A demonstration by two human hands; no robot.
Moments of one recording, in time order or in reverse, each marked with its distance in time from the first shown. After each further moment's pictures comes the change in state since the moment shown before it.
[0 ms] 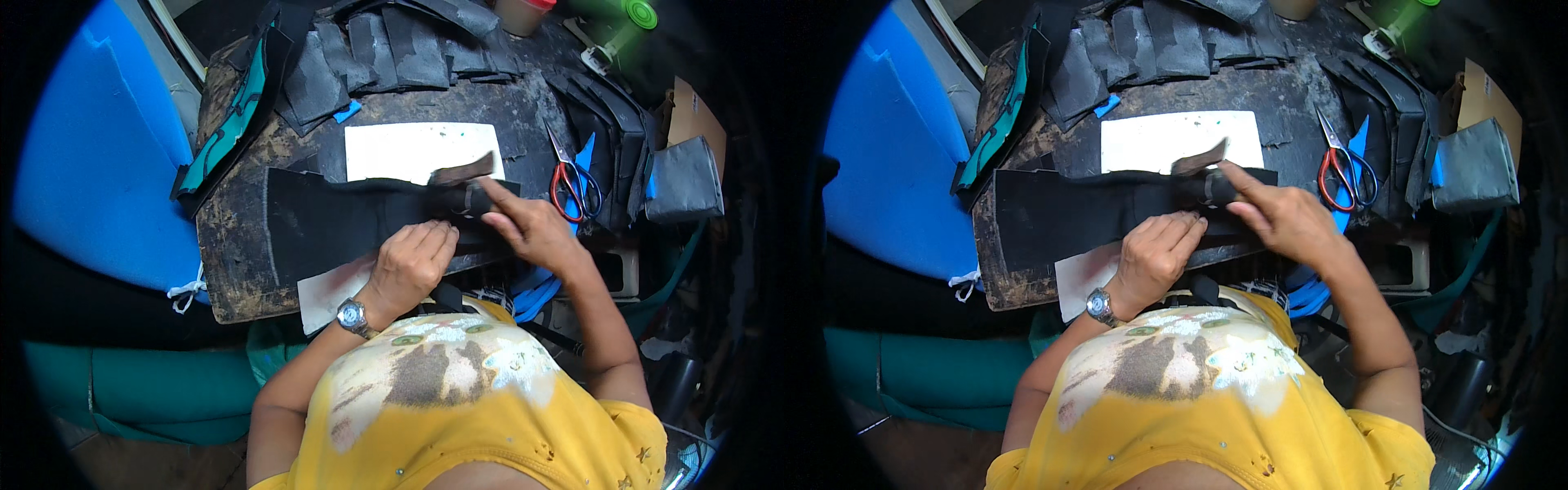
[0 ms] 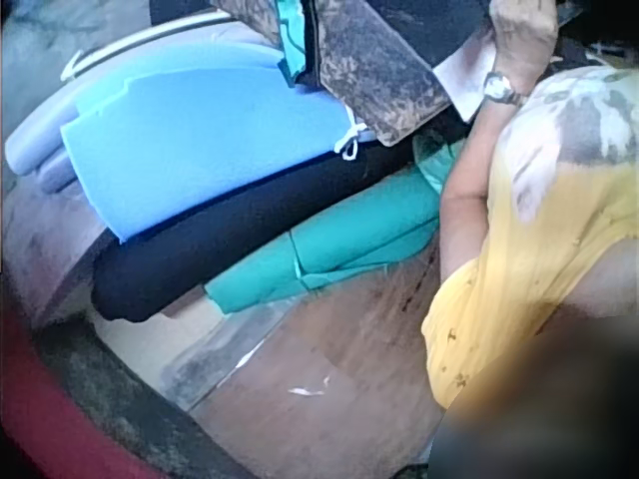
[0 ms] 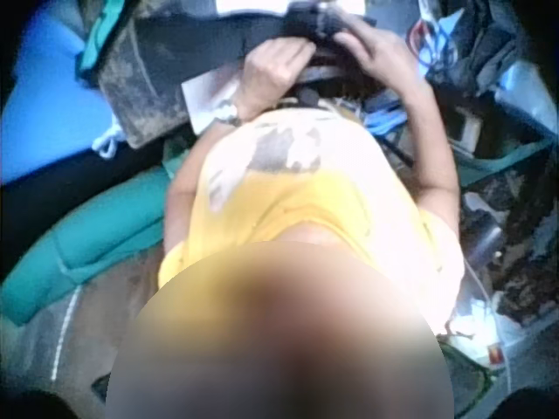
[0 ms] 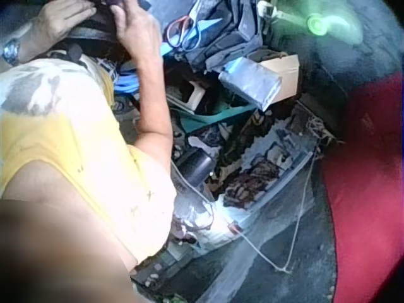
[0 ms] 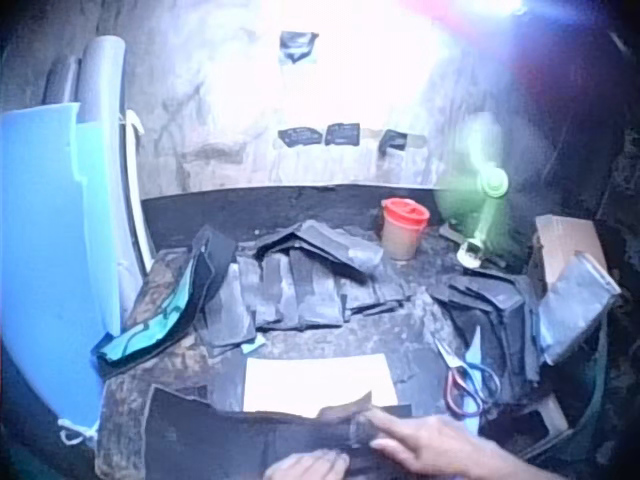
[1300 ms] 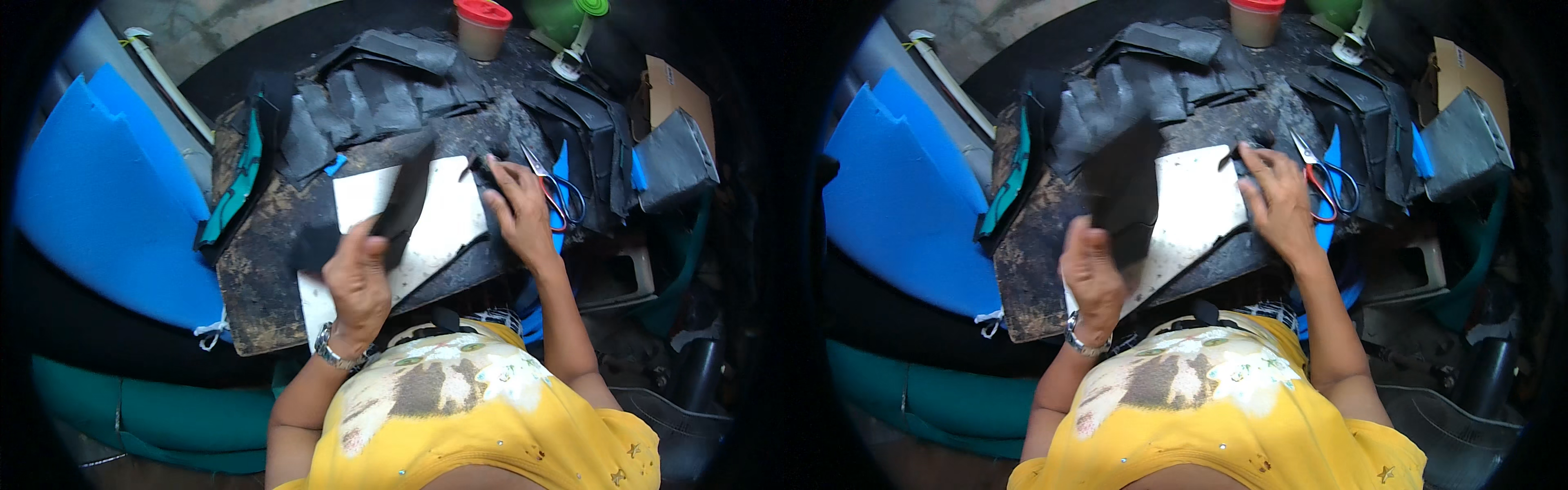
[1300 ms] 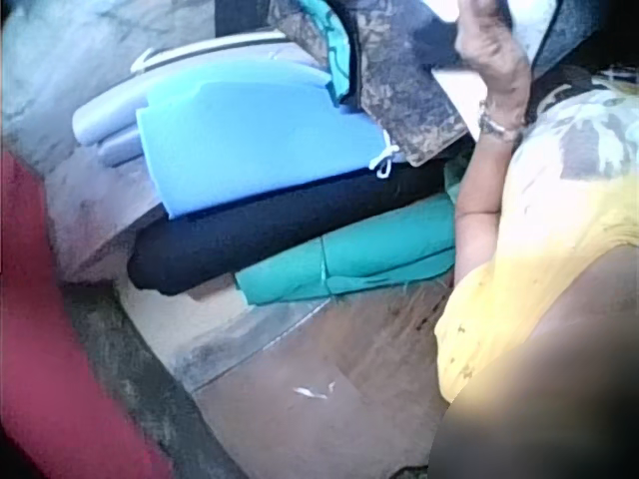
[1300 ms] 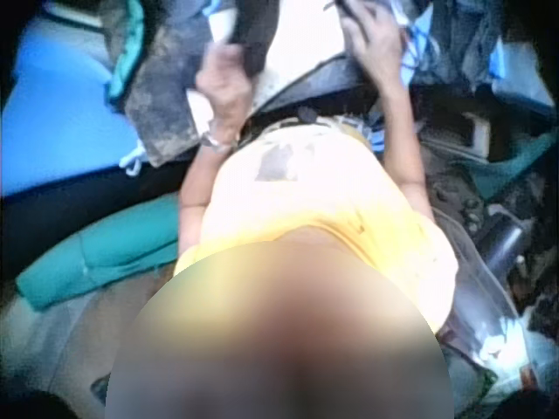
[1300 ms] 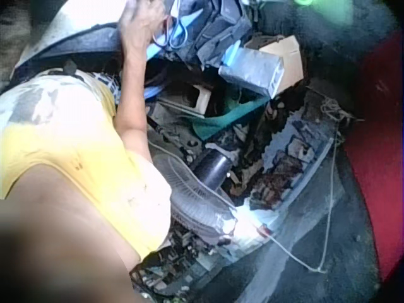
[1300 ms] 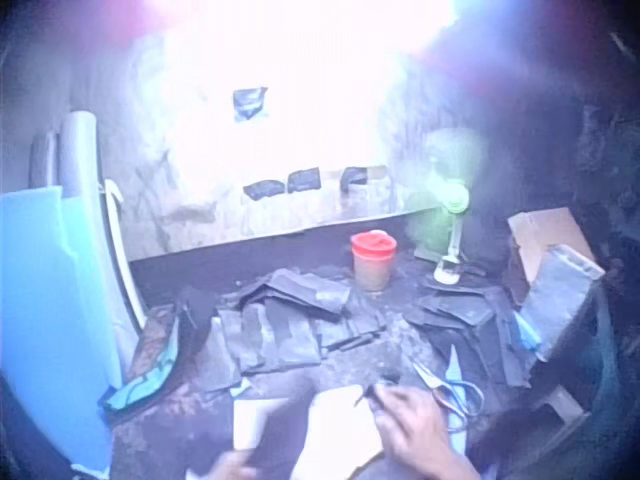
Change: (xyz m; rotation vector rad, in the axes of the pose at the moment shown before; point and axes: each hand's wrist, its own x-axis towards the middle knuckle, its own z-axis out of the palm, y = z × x) left_hand 0.040 0.011 -0.050 -0.447 0.431 -0.453; right_hand 0.019 0.017 -0.001 -0.056 0.621 0.023
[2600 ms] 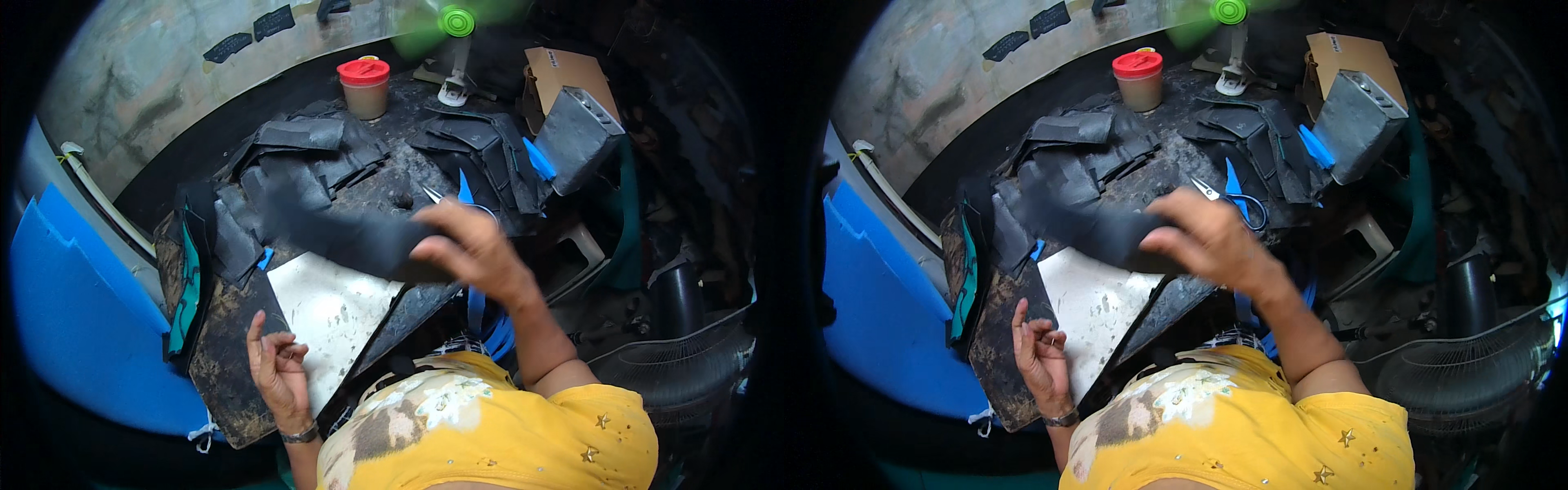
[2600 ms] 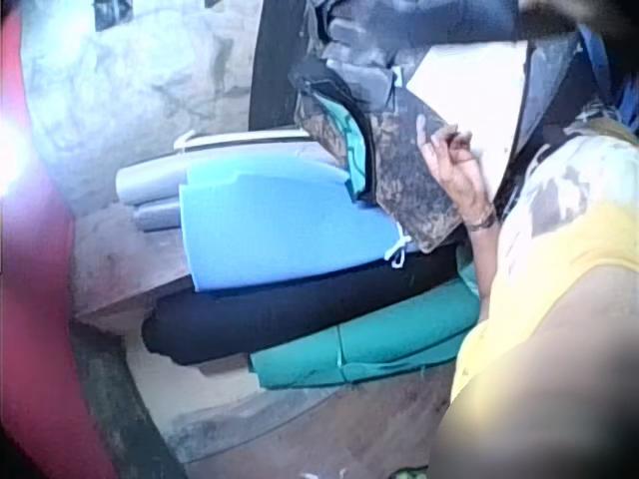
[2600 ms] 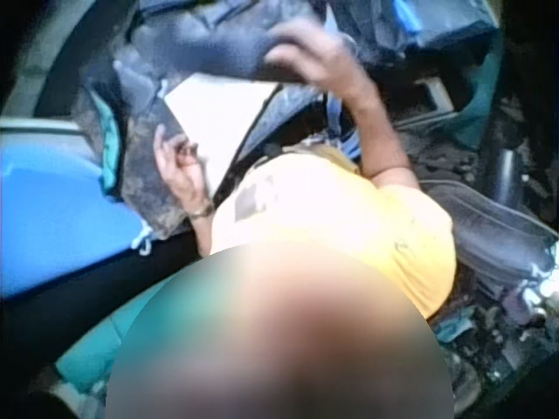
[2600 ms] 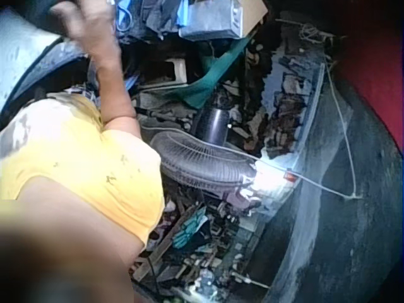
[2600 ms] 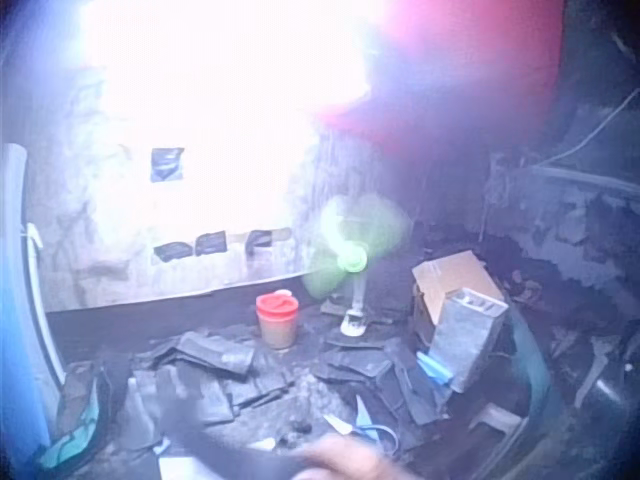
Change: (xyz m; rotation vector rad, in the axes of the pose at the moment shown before) left_hand -0.019 -0.037 -0.046 -0.967 0.127 -0.621; right_hand 0.011 -0.047 -0.093 0.348 0.018 -0.109
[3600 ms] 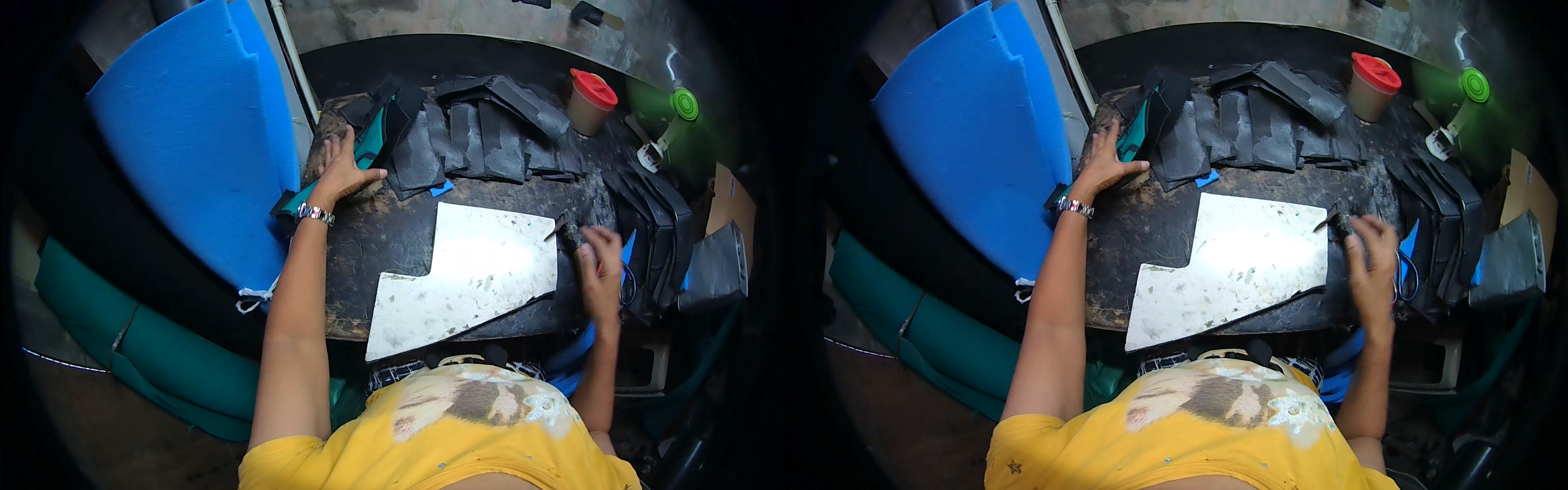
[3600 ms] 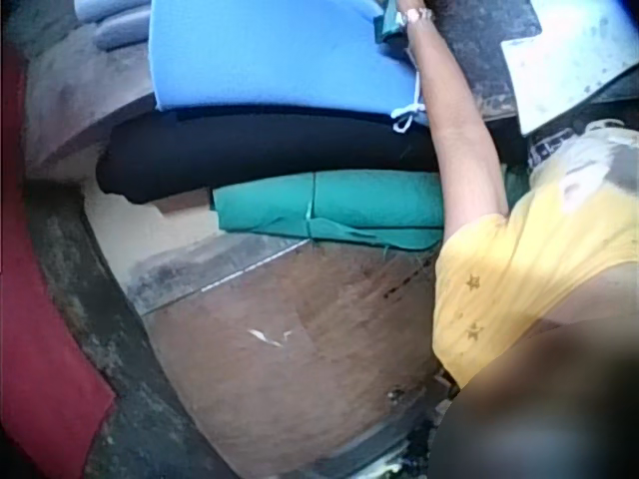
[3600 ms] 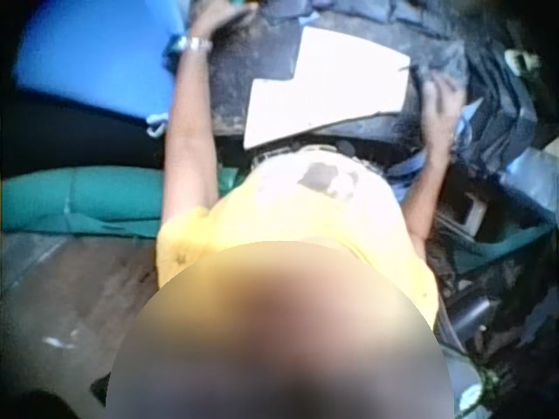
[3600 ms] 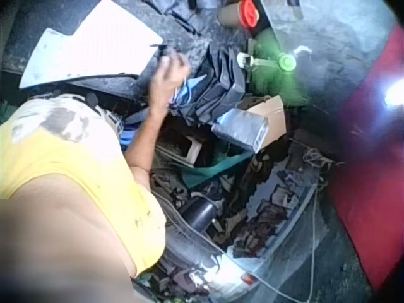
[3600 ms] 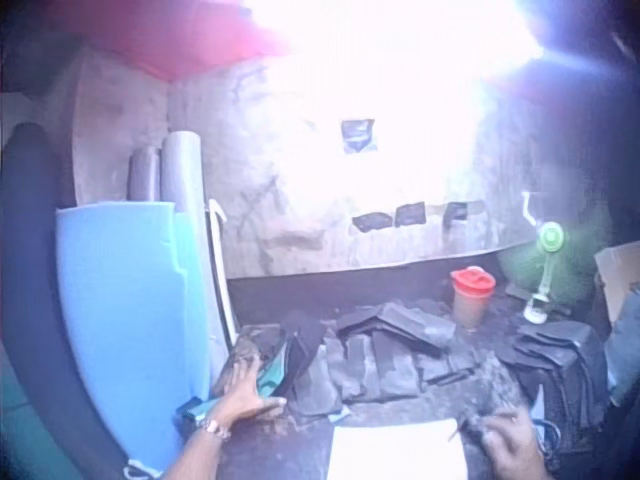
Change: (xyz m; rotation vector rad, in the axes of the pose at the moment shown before) left_hand 0.200 0.089 -0.108 1.958 0.213 0.259; right_hand -0.006 0.075 0.056 -0.206 -0.007 0.189
